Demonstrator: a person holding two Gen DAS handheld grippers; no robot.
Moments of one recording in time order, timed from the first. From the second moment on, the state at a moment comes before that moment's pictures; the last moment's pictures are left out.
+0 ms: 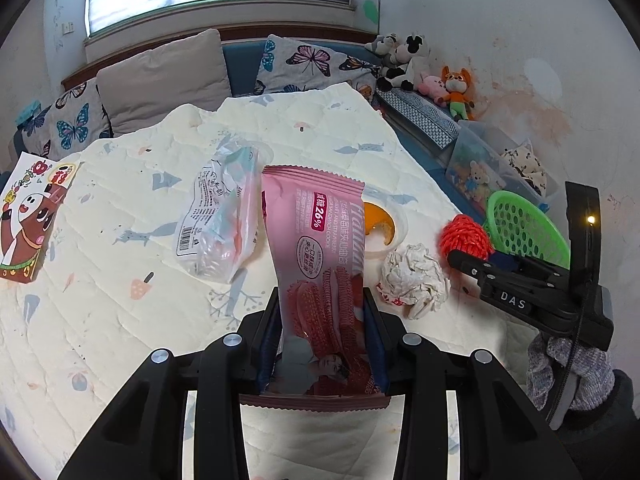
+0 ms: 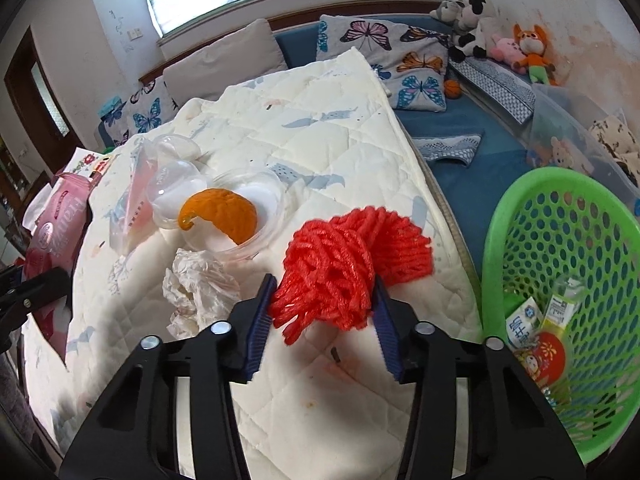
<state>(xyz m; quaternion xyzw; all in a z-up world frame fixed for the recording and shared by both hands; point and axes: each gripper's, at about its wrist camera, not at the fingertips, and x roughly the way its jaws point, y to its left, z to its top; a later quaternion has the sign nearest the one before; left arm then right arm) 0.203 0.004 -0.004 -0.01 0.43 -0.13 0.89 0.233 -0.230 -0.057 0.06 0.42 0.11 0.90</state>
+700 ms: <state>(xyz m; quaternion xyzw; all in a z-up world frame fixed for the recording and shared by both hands) 0.191 -0.044 0.012 0.01 0.42 -0.17 0.89 0.168 -0.272 -0.020 0.06 0.37 0.09 0.92</state>
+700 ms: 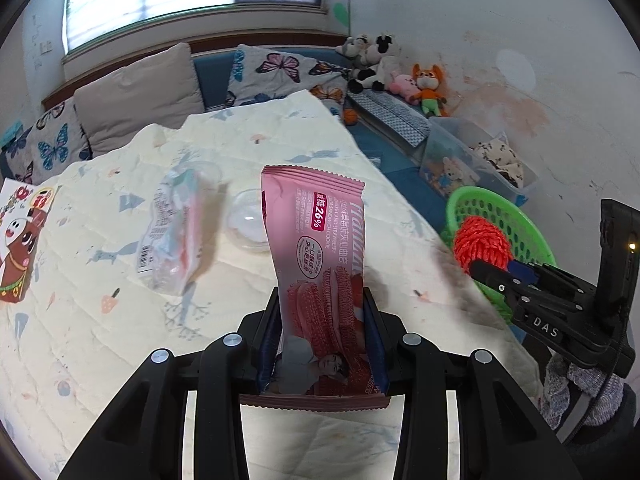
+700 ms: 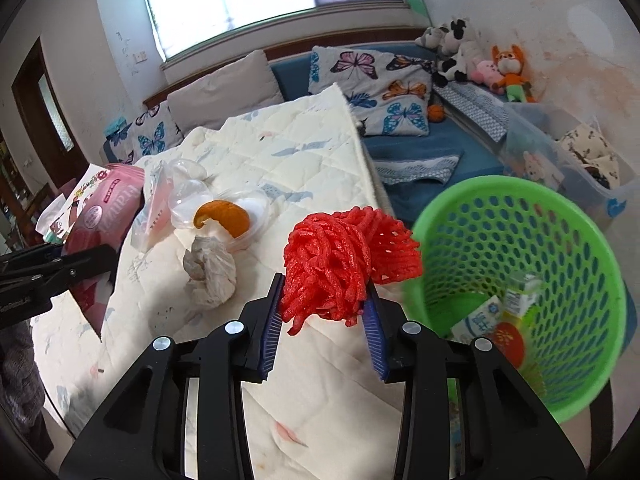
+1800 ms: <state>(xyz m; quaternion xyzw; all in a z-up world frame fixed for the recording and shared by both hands) 0.200 -0.203 0.028 0.07 0.42 -0.26 0.87 0.123 -0.416 -0.040 0.12 0.39 -0.03 0.91</state>
